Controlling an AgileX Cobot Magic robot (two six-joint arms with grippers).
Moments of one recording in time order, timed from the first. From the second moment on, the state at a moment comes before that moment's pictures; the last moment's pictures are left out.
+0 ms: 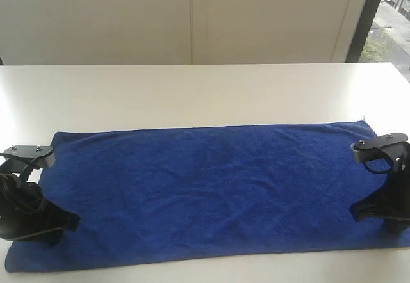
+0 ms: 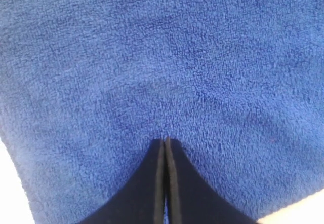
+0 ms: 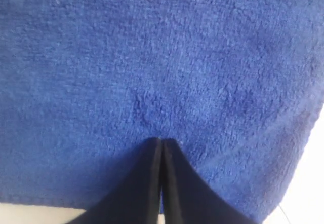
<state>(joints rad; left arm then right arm) -0.23 1.59 -0.59 -0.52 0.43 0.48 -0.14 1.72 -0.78 -0.14 0.63 -0.09</state>
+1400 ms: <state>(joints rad) -0.23 1.31 -0.66 -0.52 0.43 0.48 -0.14 1.61 -0.91 -0.22 0.53 0.00</state>
